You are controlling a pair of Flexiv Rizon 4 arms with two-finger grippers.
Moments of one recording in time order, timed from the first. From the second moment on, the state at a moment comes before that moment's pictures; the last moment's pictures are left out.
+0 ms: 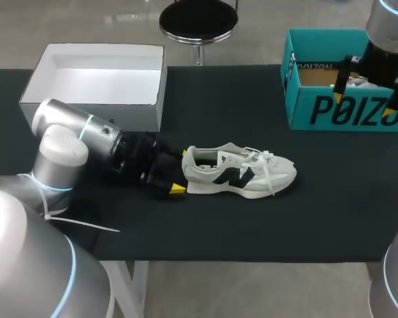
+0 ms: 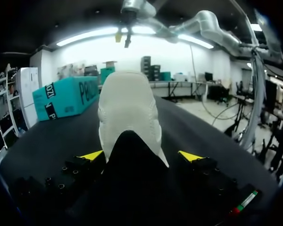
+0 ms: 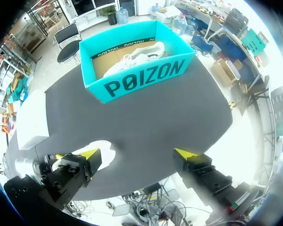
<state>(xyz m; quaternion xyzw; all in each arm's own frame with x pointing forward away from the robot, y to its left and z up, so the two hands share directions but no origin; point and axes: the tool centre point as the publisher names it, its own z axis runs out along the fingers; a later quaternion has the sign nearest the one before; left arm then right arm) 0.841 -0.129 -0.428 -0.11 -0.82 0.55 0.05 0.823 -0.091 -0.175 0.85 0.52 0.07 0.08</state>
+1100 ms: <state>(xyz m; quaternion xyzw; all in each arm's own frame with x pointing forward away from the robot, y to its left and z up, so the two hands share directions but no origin) 0.849 -0.144 -0.445 -0.04 -0.81 0.58 0.02 0.823 -0.091 -0.175 0.85 0.52 0.07 0.08</state>
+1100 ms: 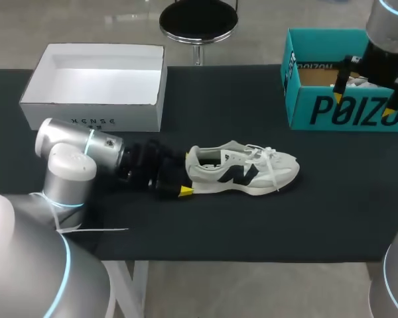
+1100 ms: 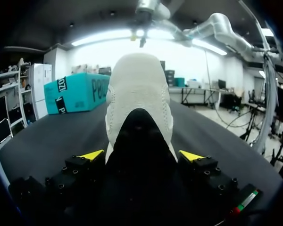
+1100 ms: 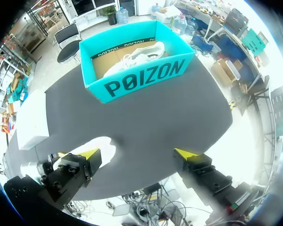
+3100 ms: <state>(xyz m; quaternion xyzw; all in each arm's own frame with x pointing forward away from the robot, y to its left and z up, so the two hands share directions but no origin) 0.856 -0.149 -0.441 -0.06 -0.82 0.57 0.01 0.823 -0.091 -0.175 0.85 0.52 0.07 0.08</state>
